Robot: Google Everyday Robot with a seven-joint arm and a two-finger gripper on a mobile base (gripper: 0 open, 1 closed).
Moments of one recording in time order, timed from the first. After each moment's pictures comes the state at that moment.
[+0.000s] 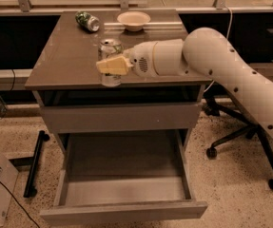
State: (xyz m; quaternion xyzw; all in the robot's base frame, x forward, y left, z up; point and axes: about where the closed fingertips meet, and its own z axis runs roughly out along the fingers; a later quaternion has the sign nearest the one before) arm 0.626 0.052 0.909 -0.36 0.72 0.35 0.47
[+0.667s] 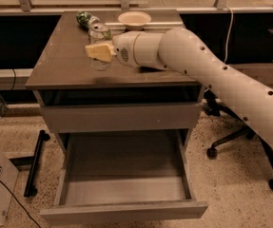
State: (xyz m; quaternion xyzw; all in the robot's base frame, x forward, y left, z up) arm 0.677 0.083 0.929 -0.33 0.71 0.31 0.54
